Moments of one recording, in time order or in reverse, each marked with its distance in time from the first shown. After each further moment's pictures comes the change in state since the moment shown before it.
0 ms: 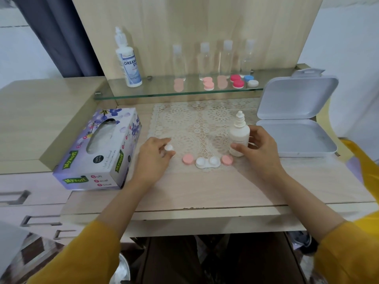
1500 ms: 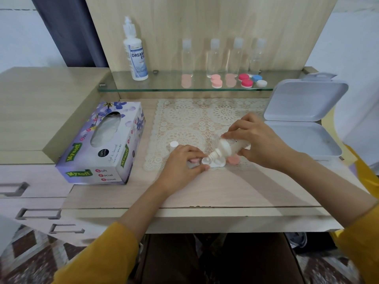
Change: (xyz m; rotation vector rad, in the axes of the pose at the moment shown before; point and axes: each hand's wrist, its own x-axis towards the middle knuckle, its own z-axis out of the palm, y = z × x) left_hand -0.019 0.016 0.025 -0.139 -0.229 0.228; right_hand 0.025 -0.035 0.000 -0.936 -0.463 -0.754
